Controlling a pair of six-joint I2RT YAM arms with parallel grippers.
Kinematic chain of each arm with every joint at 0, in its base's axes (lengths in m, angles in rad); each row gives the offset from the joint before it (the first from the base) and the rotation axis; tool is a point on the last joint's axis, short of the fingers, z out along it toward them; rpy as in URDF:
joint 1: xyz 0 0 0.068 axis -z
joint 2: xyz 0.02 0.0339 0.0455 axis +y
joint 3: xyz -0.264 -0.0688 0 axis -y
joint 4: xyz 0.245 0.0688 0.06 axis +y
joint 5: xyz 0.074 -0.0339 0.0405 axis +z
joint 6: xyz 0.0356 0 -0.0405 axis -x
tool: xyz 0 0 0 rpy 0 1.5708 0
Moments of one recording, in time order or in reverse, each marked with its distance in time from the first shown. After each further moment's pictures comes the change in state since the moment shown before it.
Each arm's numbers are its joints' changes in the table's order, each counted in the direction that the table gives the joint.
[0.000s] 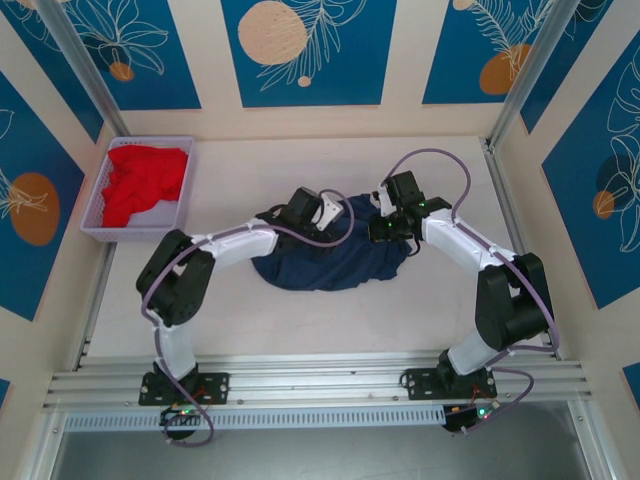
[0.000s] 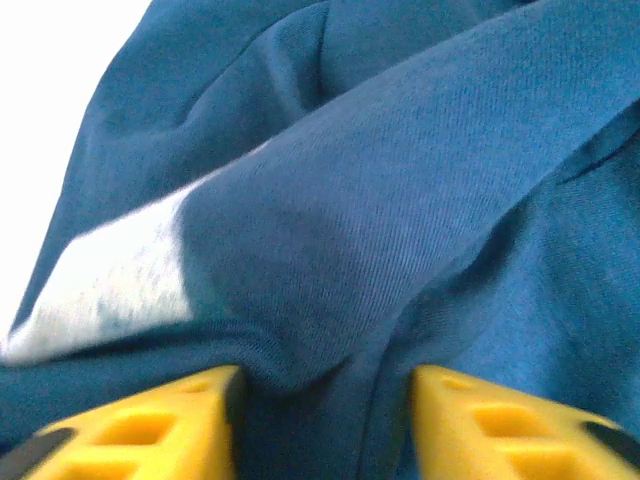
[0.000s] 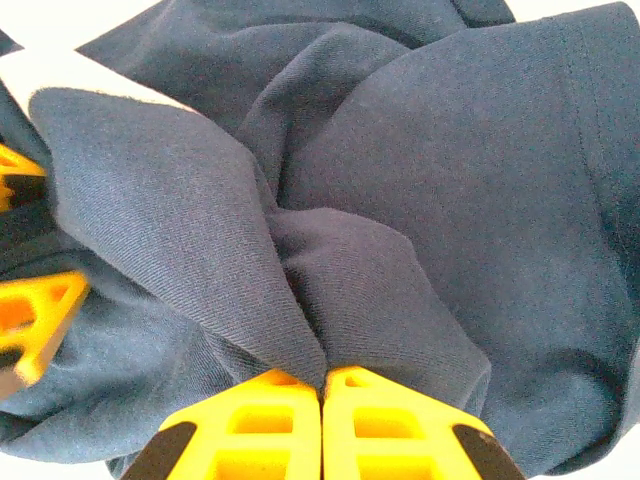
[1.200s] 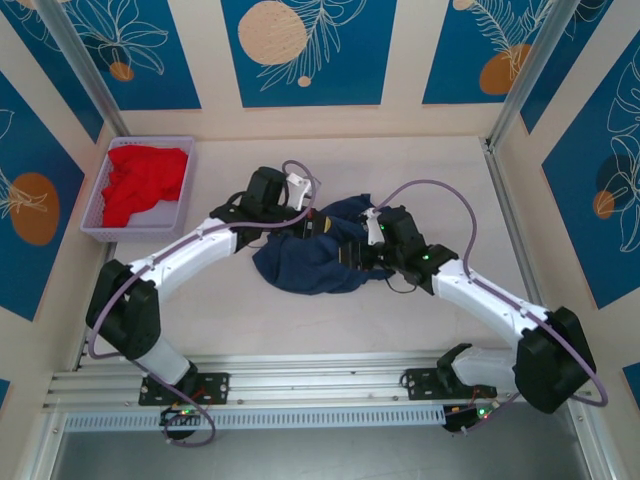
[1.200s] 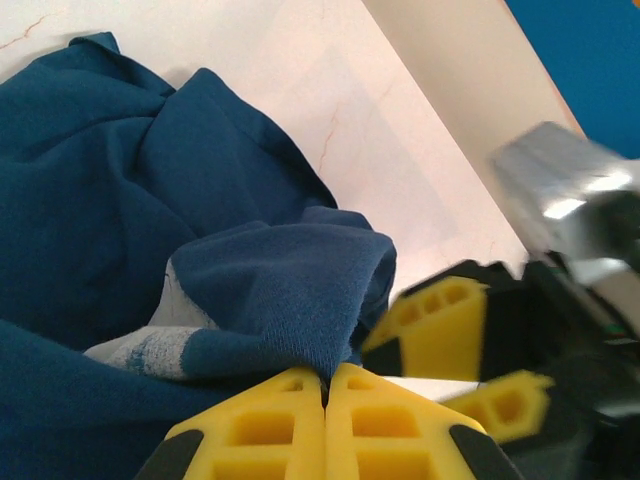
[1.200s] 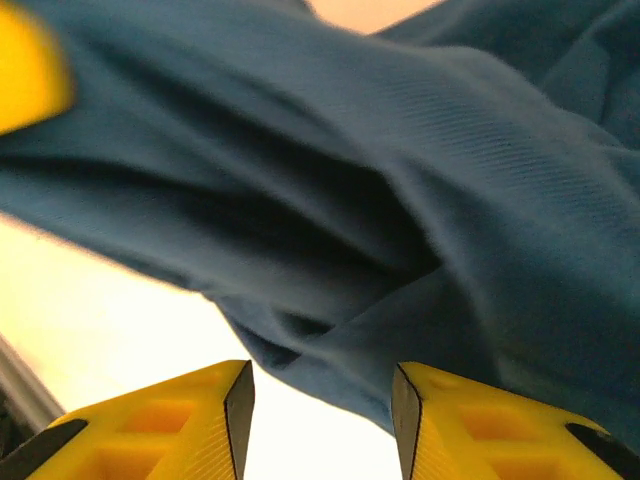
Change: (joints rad) left arm -0.093 -0.334 -0.090 0.017 -0.435 0.420; right arm -0.223 -0.335 -0.336 -0.317 0.091 -0.271
